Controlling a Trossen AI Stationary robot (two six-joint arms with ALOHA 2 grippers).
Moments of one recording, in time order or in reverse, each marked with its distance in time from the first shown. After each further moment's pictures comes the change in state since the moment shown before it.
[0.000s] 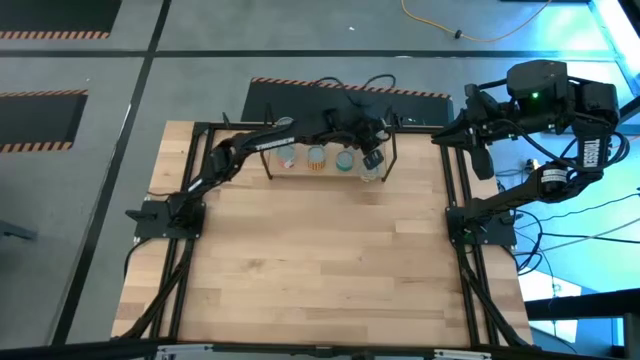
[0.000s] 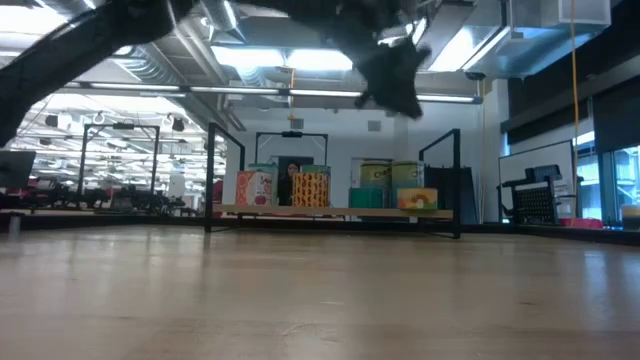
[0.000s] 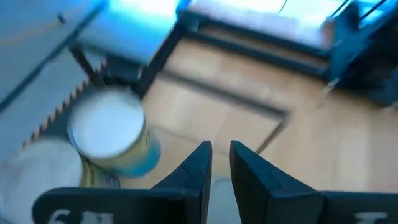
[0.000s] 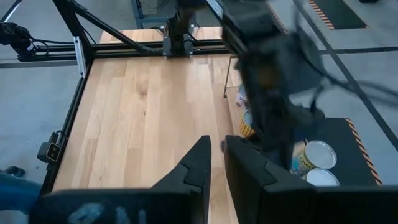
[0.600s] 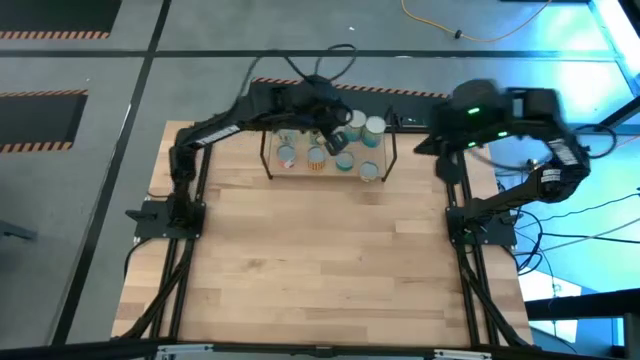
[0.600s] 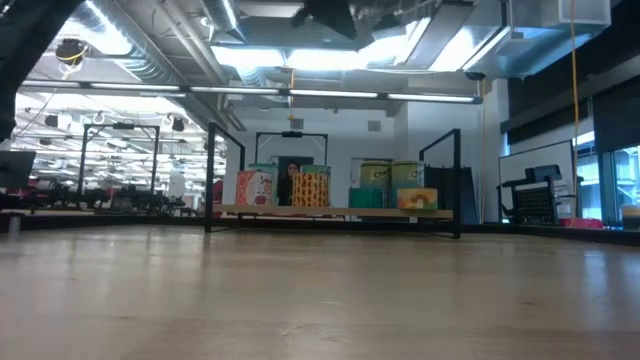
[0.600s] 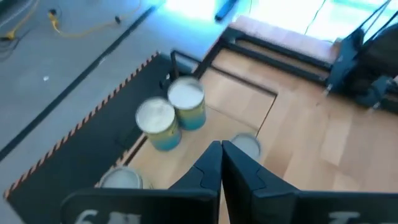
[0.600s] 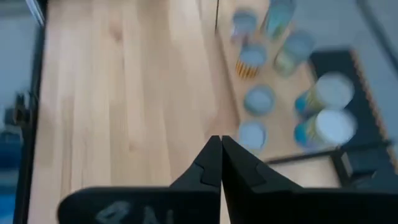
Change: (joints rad) left arm -0.036 -0.376 -0.040 -0.342 -0.189 -0.080; right arm 0.000 -0.001 -0.232 0.000 0.088 0.058
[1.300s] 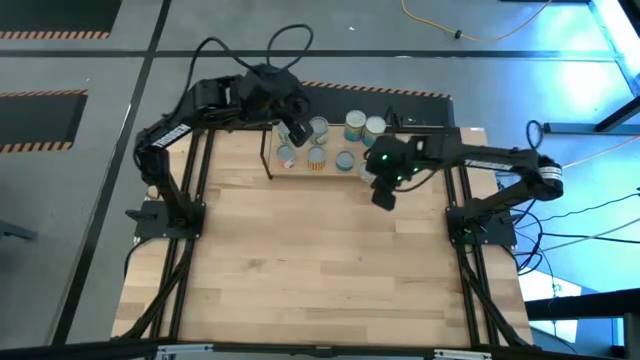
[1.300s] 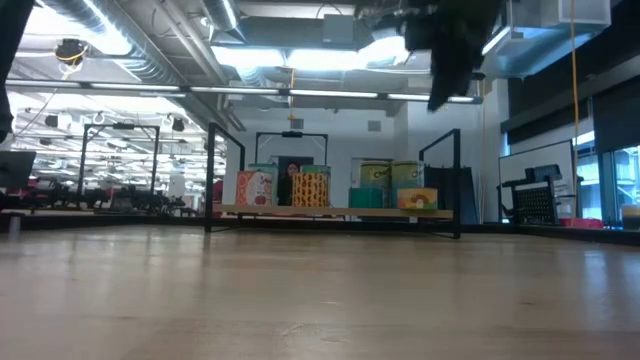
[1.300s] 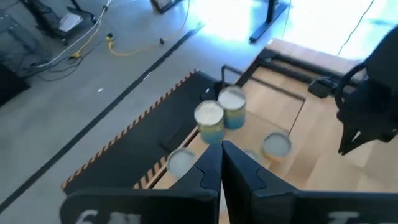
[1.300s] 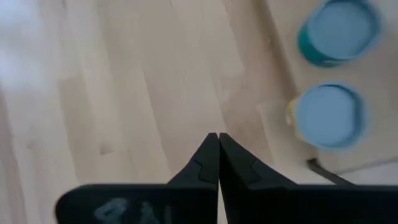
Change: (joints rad) left arm -0.035 -0.232 0.000 -0.163 -0.191 0.002; right arm 0.010 0.045 -0.841 0.615 -0.043 0.155
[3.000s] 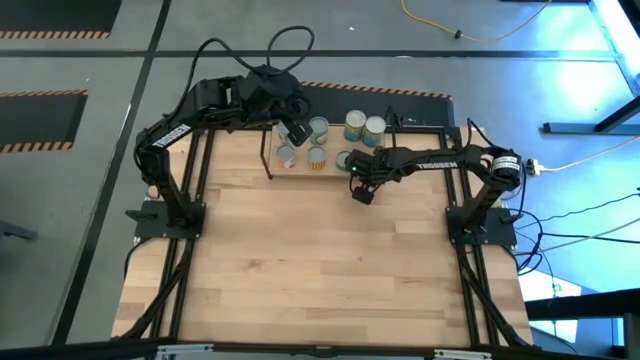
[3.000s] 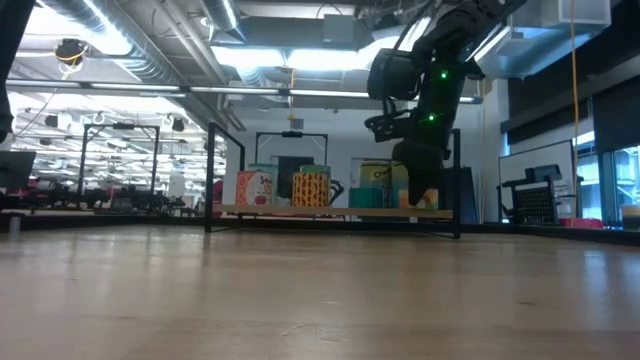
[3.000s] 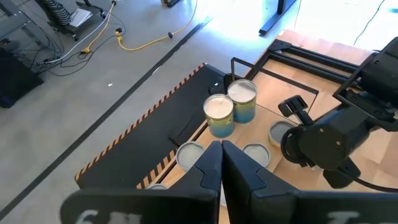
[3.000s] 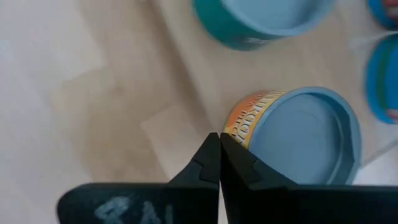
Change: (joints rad) left arm 0.000 0.004 -0.001 -0.033 -0.037 0.000; right arm -0.045 0.339 -0.139 0.293 0.393 0.002
